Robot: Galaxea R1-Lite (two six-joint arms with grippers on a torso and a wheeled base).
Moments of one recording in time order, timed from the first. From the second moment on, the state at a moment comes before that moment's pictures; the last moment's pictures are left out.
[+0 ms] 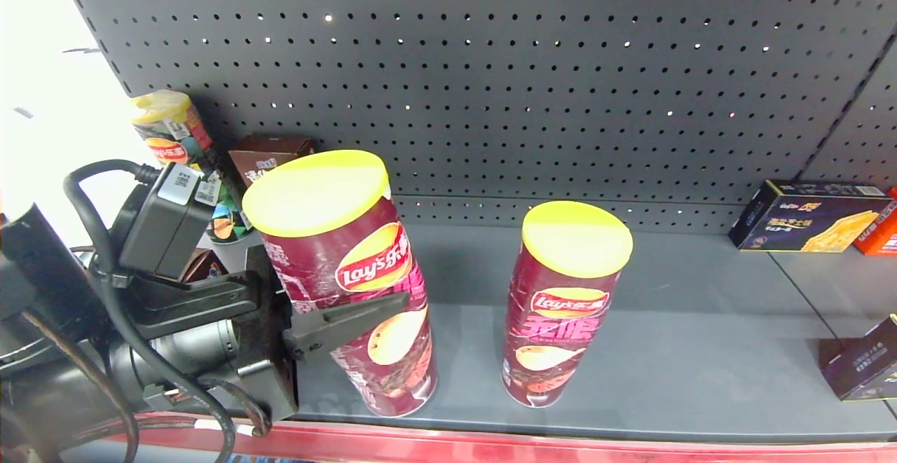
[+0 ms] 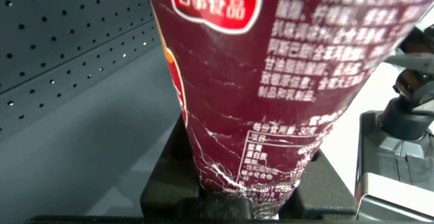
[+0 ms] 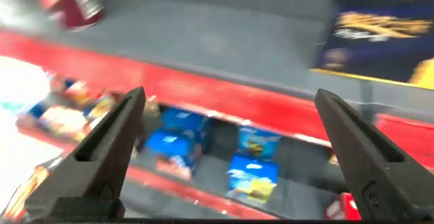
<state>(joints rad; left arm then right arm) -0.48 1.41 -0.47 -0.98 -0.65 0.00 0.31 0.00 -0.03 0.00 -0.06 -0.01</state>
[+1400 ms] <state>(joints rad) -0.47 1.42 -0.66 -0.77 -0.67 -0.01 0.34 0.00 0.00 0.00 -0.04 0.00</state>
